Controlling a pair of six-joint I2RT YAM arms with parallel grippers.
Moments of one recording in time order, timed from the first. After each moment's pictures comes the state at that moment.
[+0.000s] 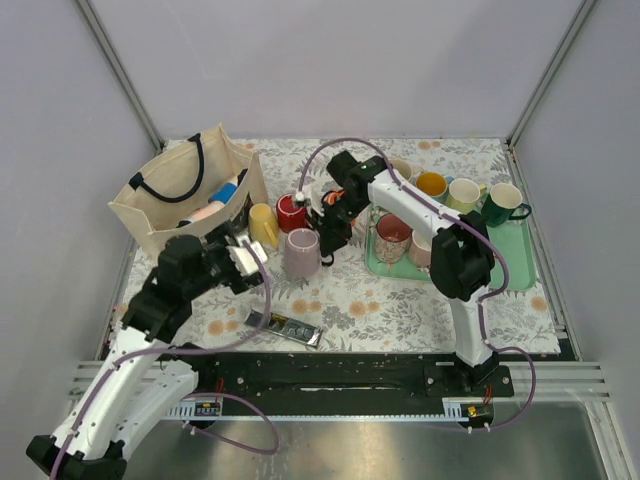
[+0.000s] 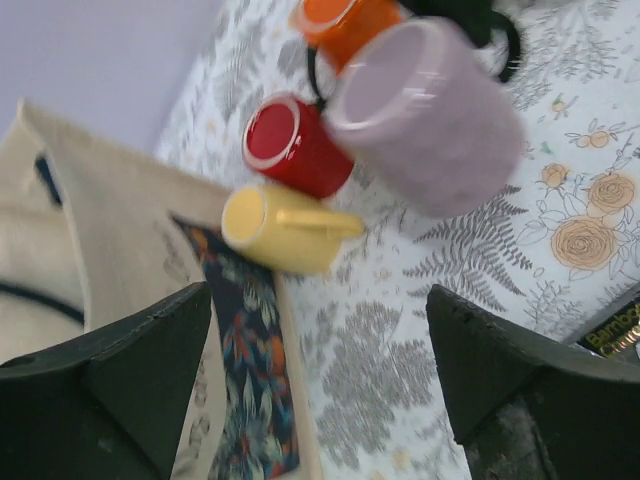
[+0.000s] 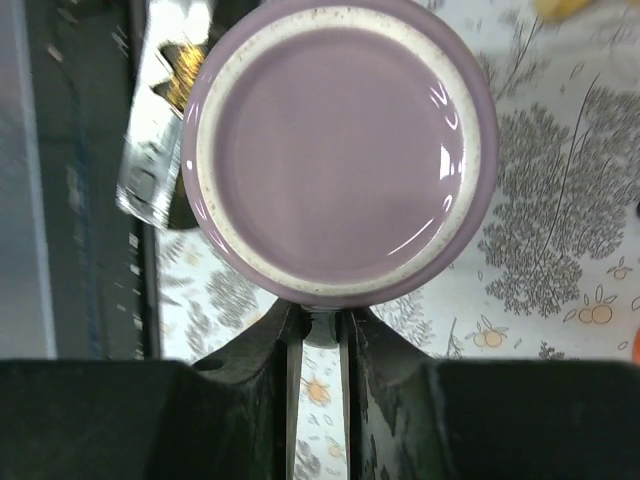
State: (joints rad) left arm -0.36 0.67 0.81 -0.60 0.29 0.67; right arm 0.64 2.08 1.84 -1.11 -0.73 -0.78
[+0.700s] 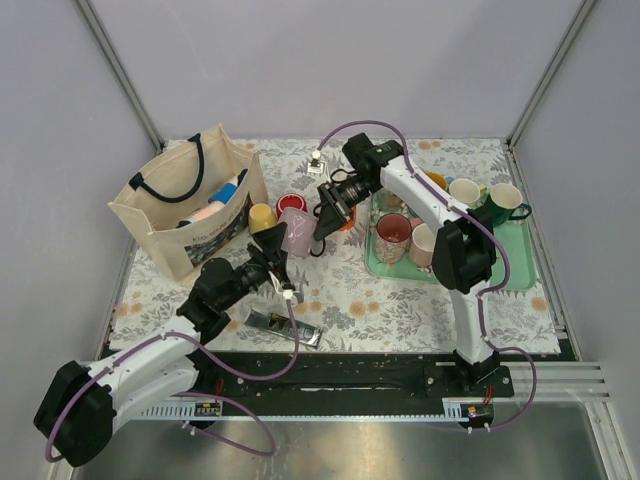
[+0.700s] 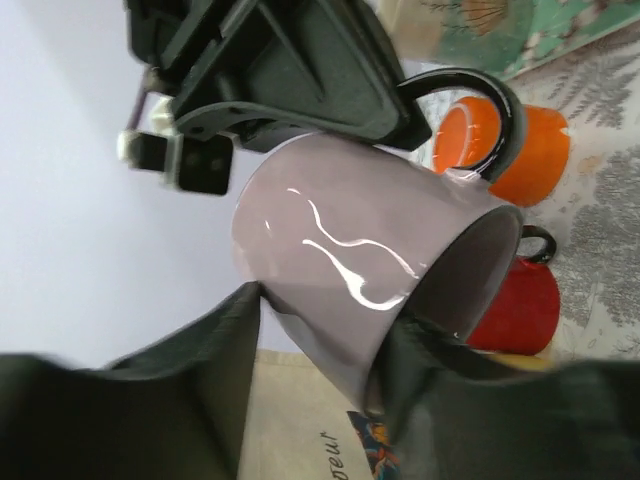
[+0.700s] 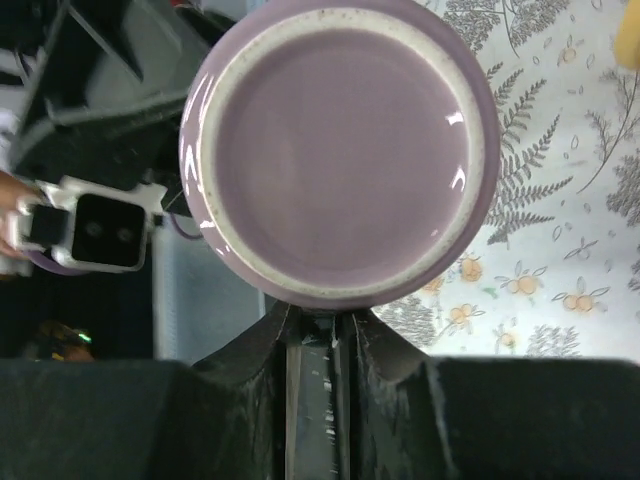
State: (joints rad) left arm -0.63 0.82 0.30 0.52 0.27 1.33; right arm 0.55 2.13 2.01 -1.19 -1.14 -0.39
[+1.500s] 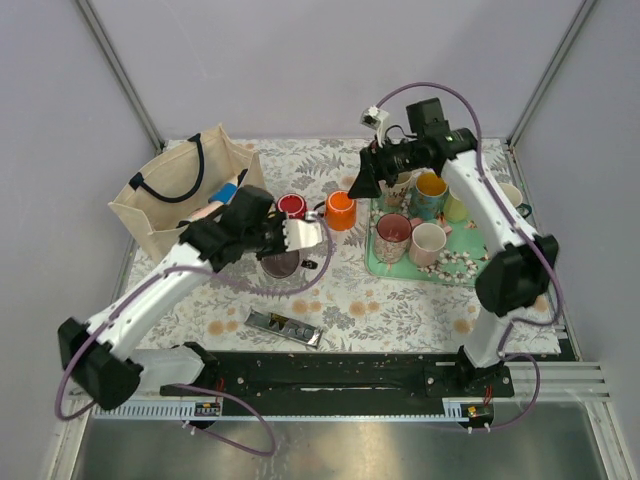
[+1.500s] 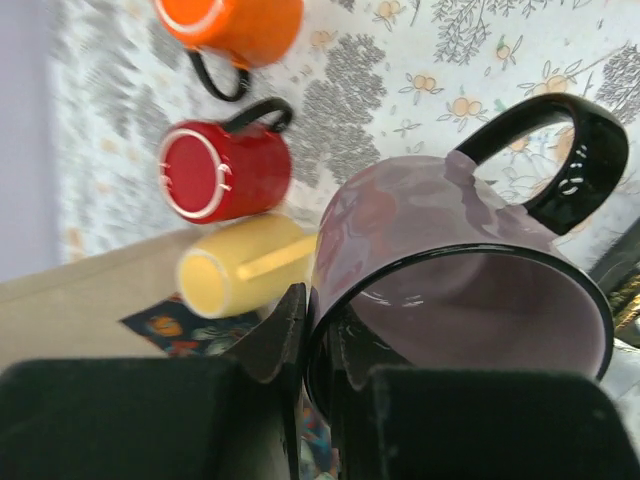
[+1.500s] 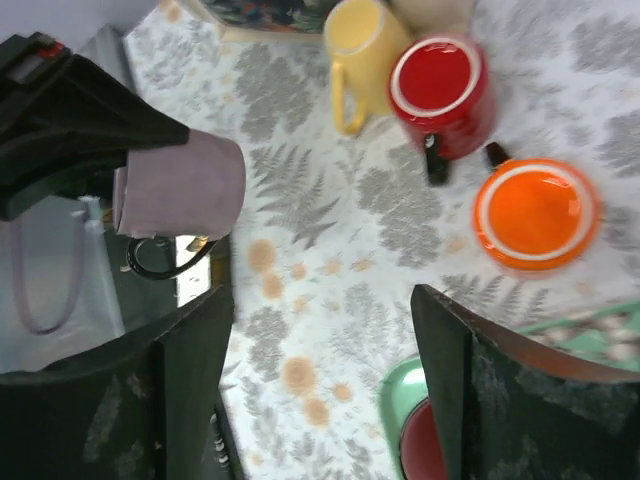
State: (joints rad) left arm -0.63 1.12 1.07 -0.68 0.16 0.92; right arm 0.33 1.91 1.95 -0.95 -0.93 -0.24
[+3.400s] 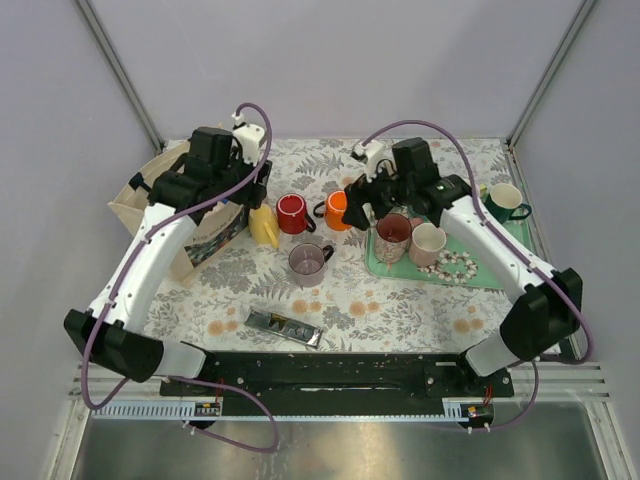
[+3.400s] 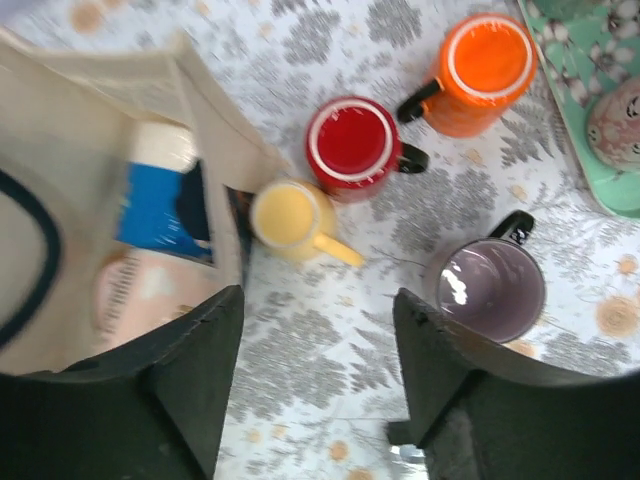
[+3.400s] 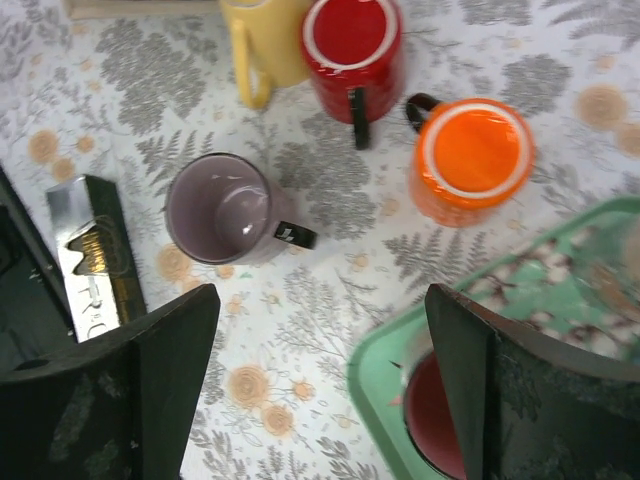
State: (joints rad) left arm -0.37 1.39 1.52 -0.84 0.05 0.07; right arm 0.45 1.48 1.39 -0.53 -0.46 -0.14
